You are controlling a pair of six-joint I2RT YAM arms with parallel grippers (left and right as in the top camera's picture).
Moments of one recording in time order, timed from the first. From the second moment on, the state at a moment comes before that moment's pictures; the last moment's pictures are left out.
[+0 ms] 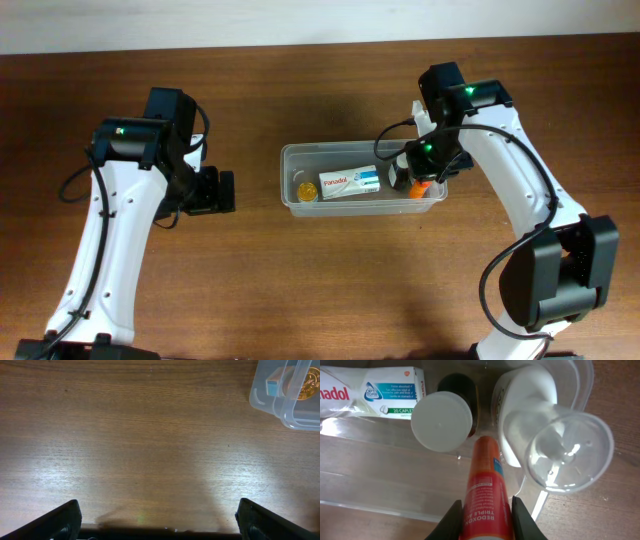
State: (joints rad) left arm -0.11 1.57 1.55 -1.48 0.00 -0.18; right arm 0.18 1.87 1.62 -1.27 -0.05 0.03
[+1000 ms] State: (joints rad) left arm -0.11 1.57 1.55 -1.48 0.00 -0.18; right arm 0.18 1.87 1.68 -1.31 -0.05 0.03
